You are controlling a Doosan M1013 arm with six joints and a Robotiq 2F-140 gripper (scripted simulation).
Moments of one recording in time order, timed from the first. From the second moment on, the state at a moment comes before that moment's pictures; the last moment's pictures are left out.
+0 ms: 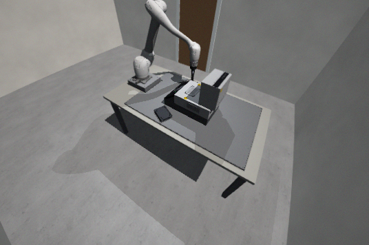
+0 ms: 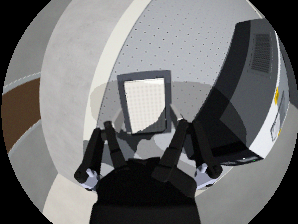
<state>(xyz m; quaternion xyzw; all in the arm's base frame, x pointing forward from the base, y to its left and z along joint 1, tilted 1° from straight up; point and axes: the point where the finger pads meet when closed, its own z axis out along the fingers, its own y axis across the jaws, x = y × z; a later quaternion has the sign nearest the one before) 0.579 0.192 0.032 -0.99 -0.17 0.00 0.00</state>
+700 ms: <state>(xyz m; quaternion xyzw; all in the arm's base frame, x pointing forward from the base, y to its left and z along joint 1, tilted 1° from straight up) 0.579 0.192 0.010 -0.99 -0.17 0.00 0.00</state>
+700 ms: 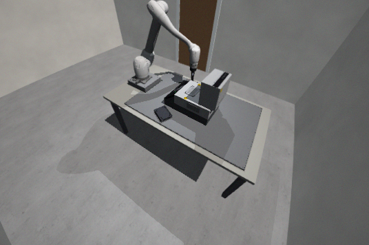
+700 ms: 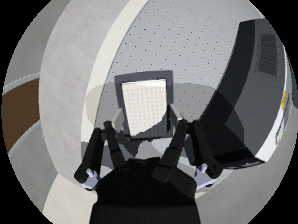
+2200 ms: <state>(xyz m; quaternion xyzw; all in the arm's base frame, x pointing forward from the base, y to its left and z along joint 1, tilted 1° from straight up) 0.579 0.193 0.004 -0.99 -0.17 0.00 0.00</state>
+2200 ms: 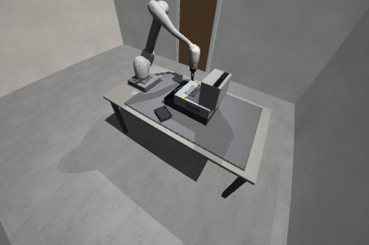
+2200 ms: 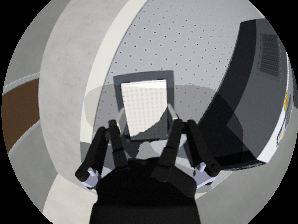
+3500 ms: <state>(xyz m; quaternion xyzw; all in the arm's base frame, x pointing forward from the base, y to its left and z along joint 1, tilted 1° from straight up) 0.579 0.192 0.080 -0.99 -0.17 0.00 0.00</state>
